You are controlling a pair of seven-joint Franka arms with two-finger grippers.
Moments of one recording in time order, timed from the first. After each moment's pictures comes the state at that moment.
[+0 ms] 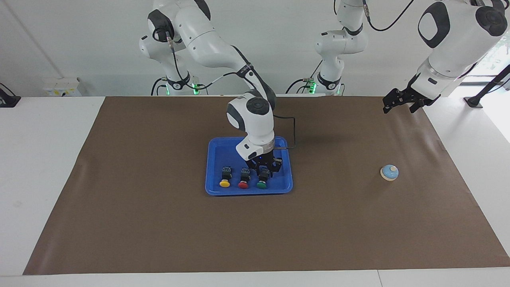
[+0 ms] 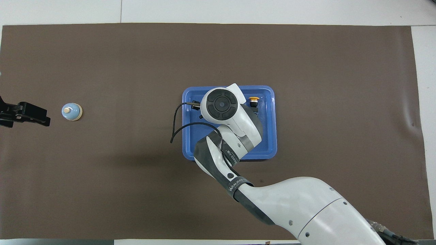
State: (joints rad) left arm 0.01 -0.01 0.00 -1.68 -0.01 1.52 0.06; right arm 0.55 0.59 0.07 -1.61 -0.06 2.36 0.90
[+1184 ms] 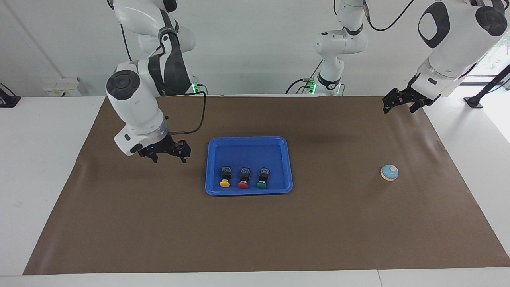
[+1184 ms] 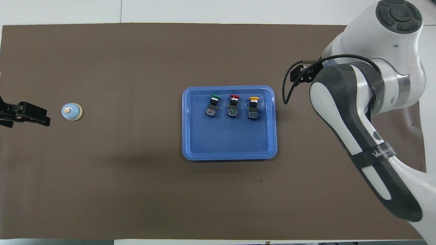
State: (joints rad) left arm 0.01 -0.01 0.00 -1.68 -0.01 1.52 0.06; right arm 0.08 0.28 0.05 -1.53 0.01 1.74 0.15
